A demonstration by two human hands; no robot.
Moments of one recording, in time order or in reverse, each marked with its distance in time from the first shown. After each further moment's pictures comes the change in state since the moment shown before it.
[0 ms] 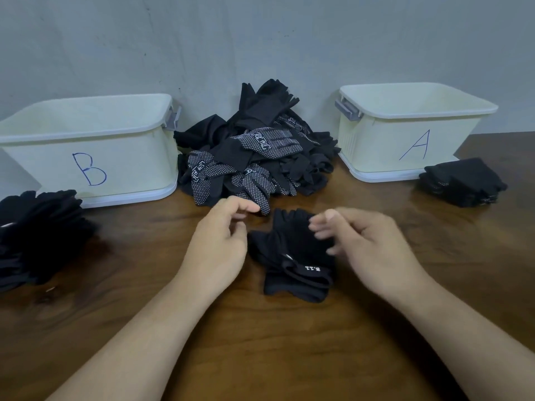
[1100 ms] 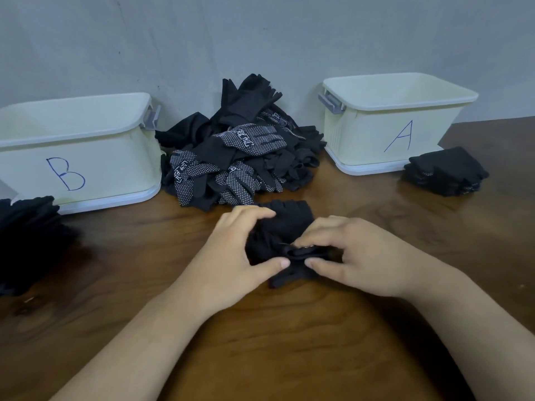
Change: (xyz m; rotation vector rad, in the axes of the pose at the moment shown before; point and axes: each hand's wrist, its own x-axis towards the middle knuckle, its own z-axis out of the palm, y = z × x) left_hand -0.012 0.013 0.015 0.259 -0.289 0.190; right_hand 0.009 0.021 -0.036 -0.556 -0.490 -0.384
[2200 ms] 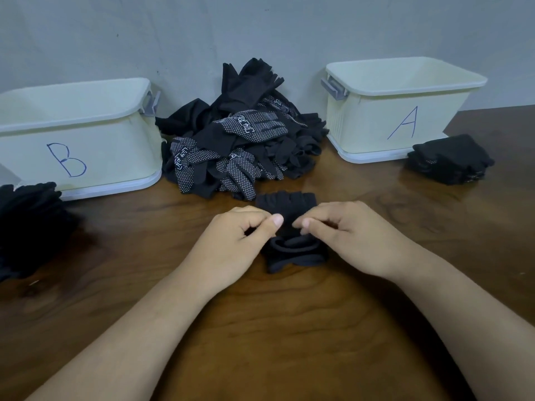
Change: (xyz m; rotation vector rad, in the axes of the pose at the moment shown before) left_hand 0.002 0.010 0.003 -0.200 -0.005 -0.119; right_hand 0.008 -0.005 0.009 0.235 0.118 0.211
